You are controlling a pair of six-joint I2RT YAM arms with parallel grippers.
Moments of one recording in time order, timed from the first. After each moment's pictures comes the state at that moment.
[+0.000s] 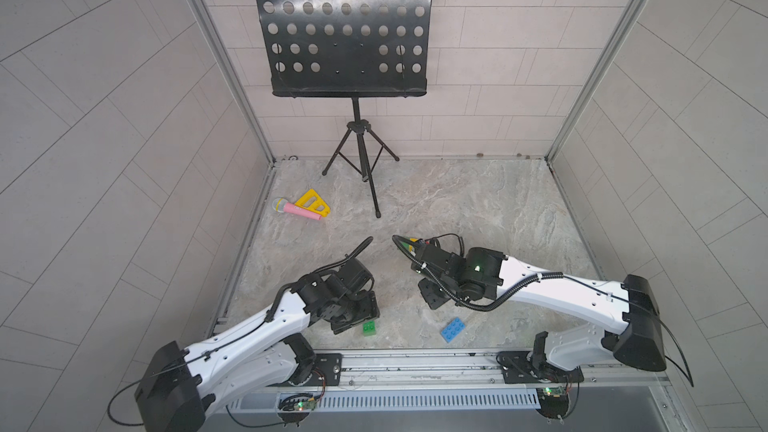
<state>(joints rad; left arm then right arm) -0.83 0.99 0.60 -0.89 0.17 -1.09 1.10 1.40 1.19 -0.97 0.13 0.58</state>
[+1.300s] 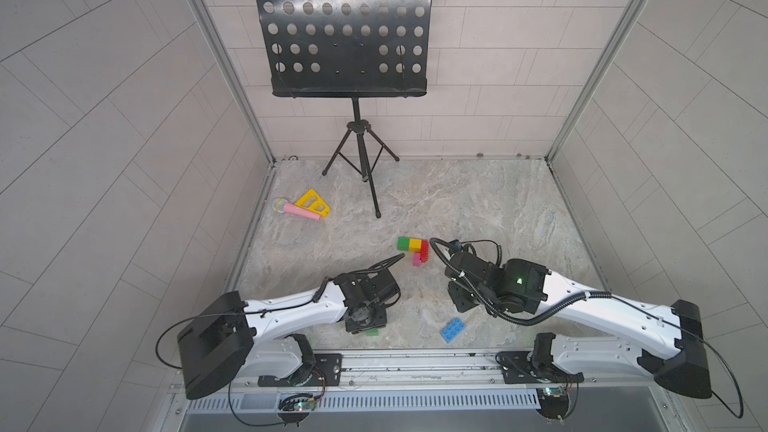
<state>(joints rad) -1.01 1.27 0.62 -0.78 0.02 -1.18 1.05 1.14 0.99 -0.99 0.21 0.66</state>
